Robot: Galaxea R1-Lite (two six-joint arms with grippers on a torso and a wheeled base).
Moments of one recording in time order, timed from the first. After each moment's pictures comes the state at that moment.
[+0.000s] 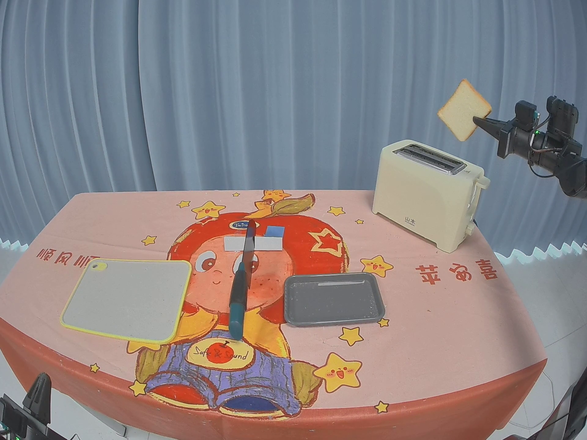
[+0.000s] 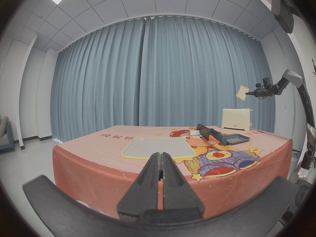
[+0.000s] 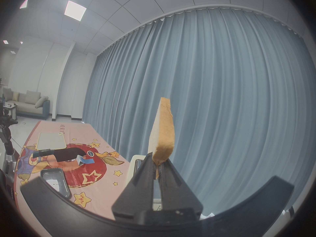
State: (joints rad) left arm 0.00 0.03 -0.02 0.00 0.02 -0.01; right arm -0.12 1.98 -1.48 -0.46 0.67 -0.22
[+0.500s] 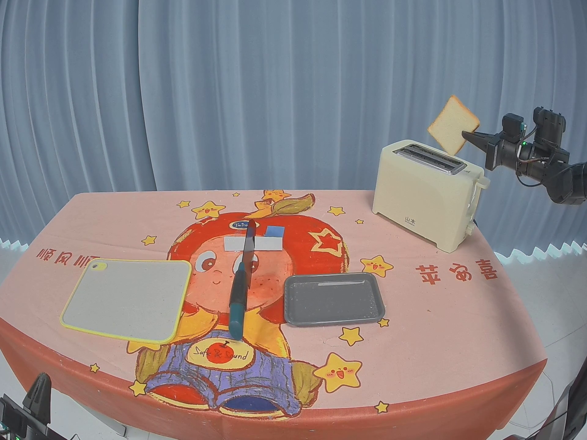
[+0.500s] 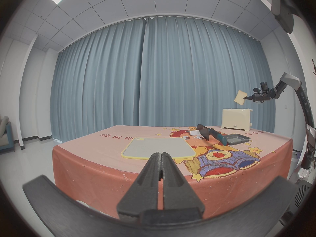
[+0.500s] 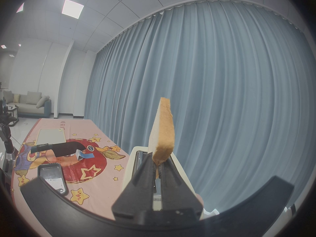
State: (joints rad) left arm 0.00 0.03 -0.02 0.00 0.02 -0.01; right arm -0.10 2.06 -1.48 -0.47 0.65 -0.23
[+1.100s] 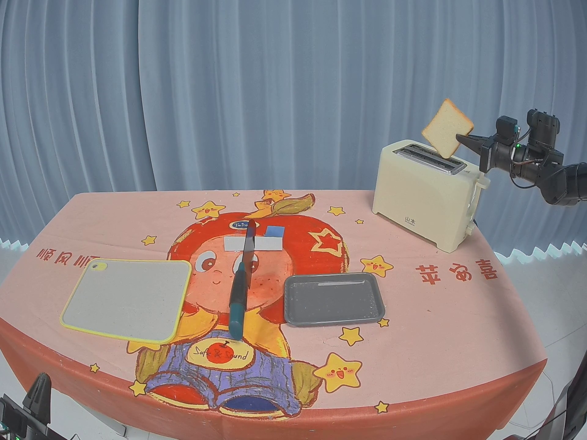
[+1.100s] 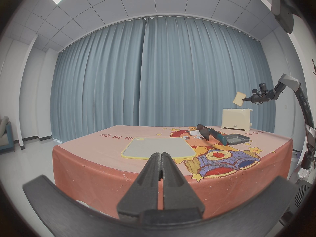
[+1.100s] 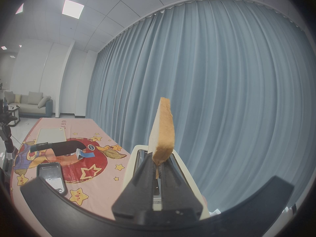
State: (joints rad) left arm 0.00 0.03 -0.02 0.00 0.02 -0.01; right arm -0.09 2.09 -1.51 -0.47 0.65 -0.23
